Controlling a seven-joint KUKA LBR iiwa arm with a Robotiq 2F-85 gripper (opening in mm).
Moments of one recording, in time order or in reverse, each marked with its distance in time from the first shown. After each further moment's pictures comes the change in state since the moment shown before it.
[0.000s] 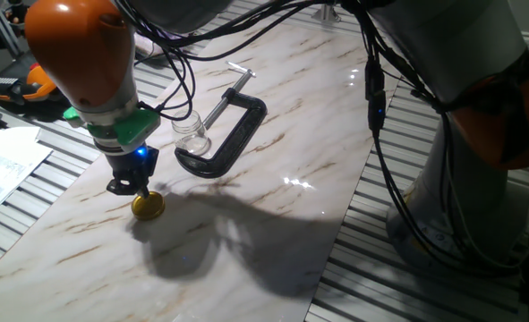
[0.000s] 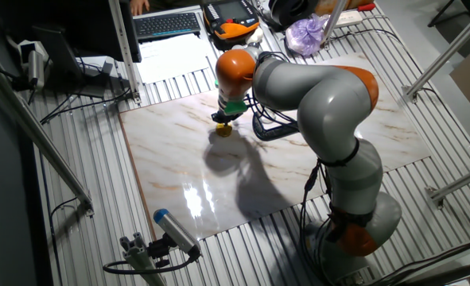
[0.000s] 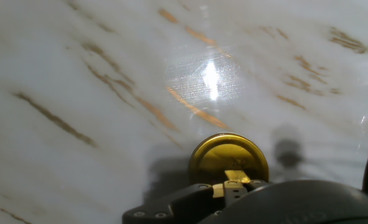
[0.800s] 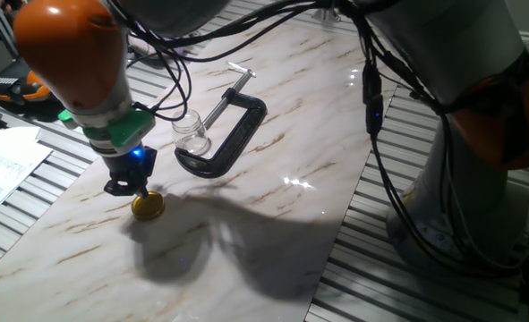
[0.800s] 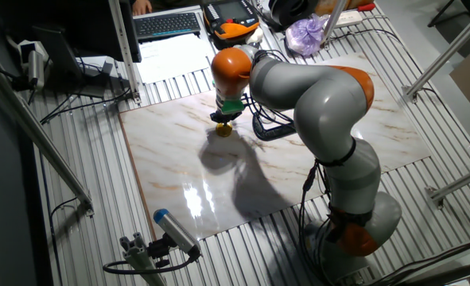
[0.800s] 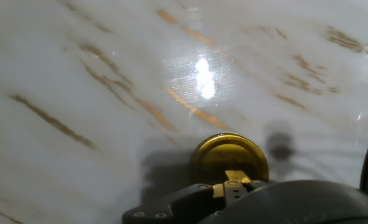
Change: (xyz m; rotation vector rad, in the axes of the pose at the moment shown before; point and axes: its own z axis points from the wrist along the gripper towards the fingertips) arm -0.001 0.001 -0.001 0.023 0.050 -0.001
